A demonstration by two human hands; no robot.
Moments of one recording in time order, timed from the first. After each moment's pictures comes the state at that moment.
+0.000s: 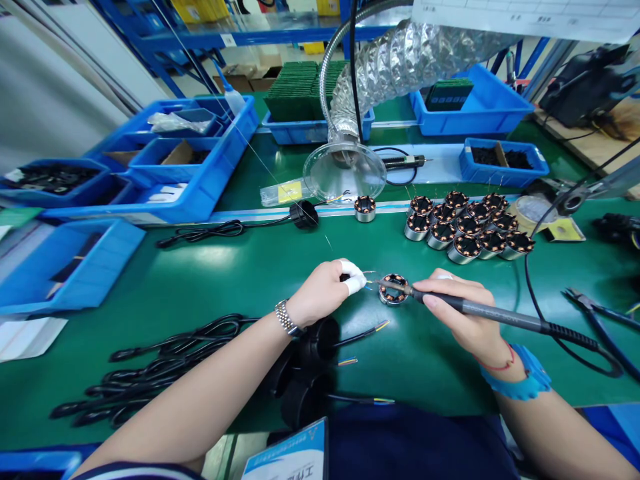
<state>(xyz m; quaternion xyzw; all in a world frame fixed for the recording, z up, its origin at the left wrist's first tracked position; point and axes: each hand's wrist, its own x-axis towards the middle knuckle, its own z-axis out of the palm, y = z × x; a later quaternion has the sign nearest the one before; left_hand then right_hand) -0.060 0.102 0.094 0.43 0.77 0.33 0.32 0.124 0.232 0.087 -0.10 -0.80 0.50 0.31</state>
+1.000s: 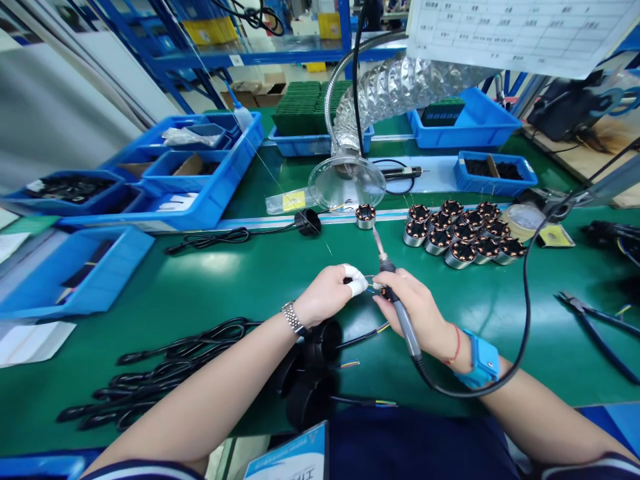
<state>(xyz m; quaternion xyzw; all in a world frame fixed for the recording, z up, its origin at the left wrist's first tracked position) -0.058 0.103 0.095 0.41 0.76 0.38 0.34 0.083 0.205 0.072 -0.03 -0.91 0.30 0.28</state>
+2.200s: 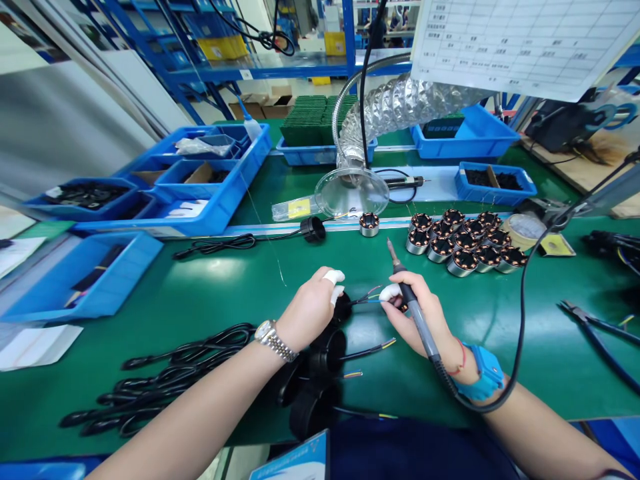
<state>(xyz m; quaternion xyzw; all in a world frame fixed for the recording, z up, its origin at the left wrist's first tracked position) -0.071 0.070 0.084 0.51 0.83 0.20 0.07 0.083 0.195 0.068 -0.15 -0.81 0.48 0.31</state>
